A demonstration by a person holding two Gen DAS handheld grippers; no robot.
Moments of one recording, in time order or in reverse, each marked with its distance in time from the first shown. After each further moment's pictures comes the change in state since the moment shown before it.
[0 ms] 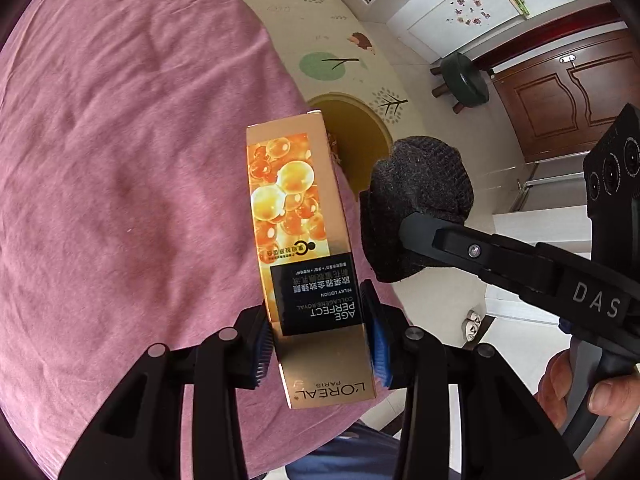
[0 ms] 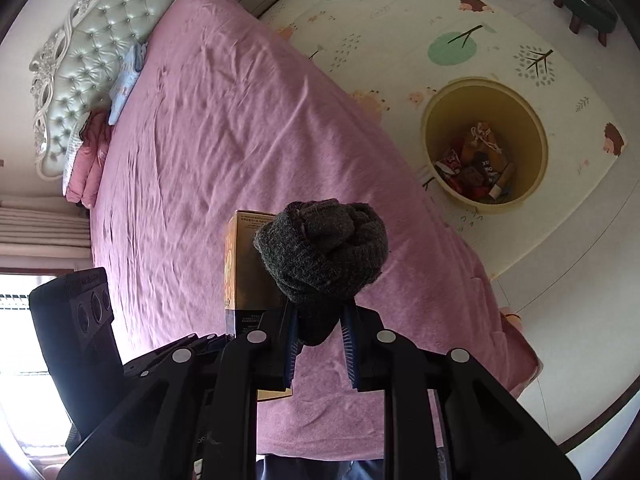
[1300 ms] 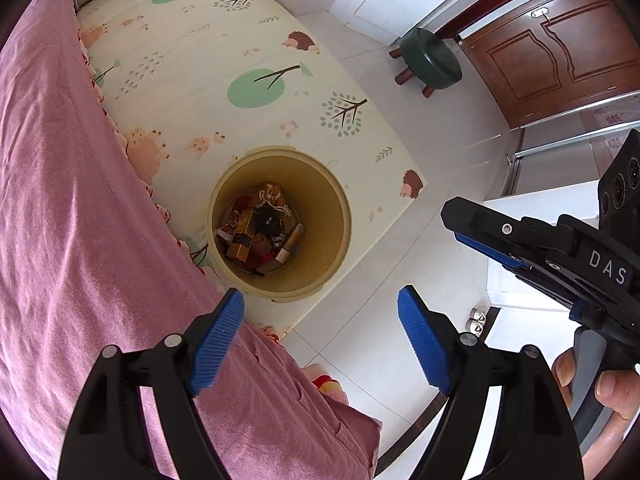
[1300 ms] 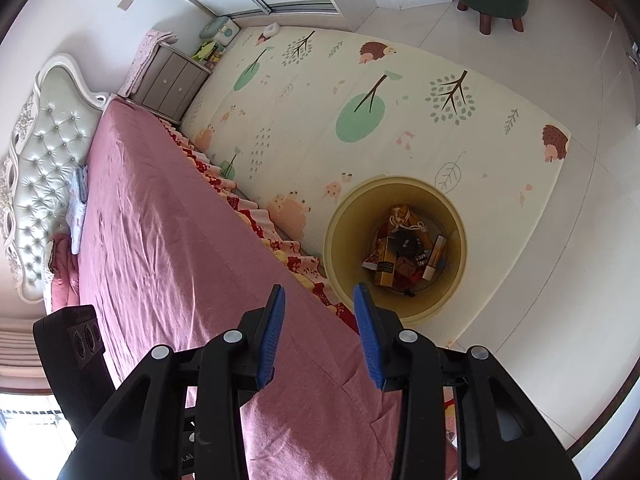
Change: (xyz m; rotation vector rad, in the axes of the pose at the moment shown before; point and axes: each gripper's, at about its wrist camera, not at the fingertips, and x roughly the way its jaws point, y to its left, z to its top) left arm 0.086 -0.122 0.180 0.183 0.048 -0.009; right arm -0.054 -0.136 0.151 0.253 -0.216 -0.084
